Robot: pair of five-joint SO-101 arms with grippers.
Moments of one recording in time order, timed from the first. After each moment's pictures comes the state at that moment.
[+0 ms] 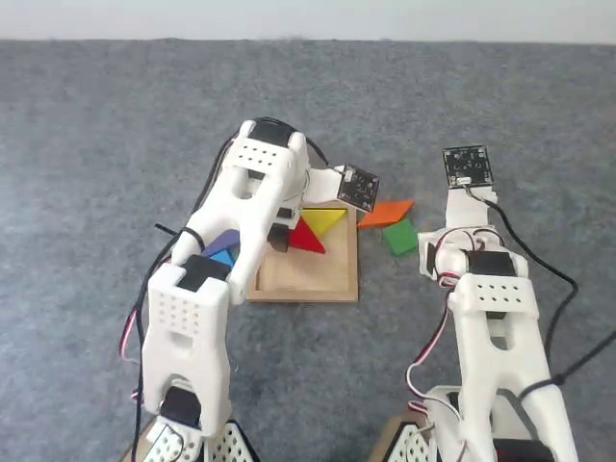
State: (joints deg) left arm 11.8 35.5 -18.2 84.0 -79.3; right arm -1.8 -32.1 55.3 44.3 5.7
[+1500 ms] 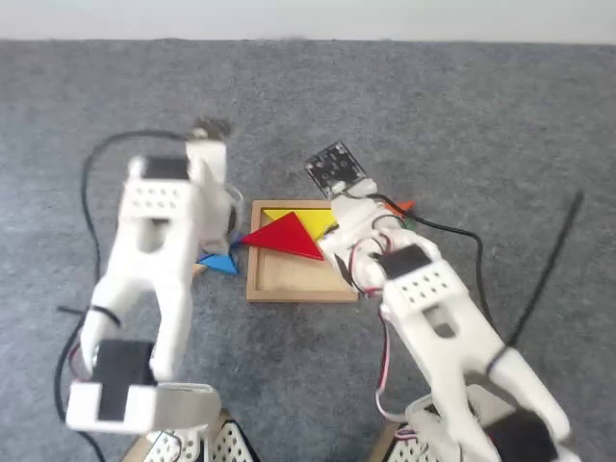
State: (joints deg) left arm -3.5 -3.5 22.5 83.3 1.8; right arm -29.1 -21.8 47.6 34.9 9.7
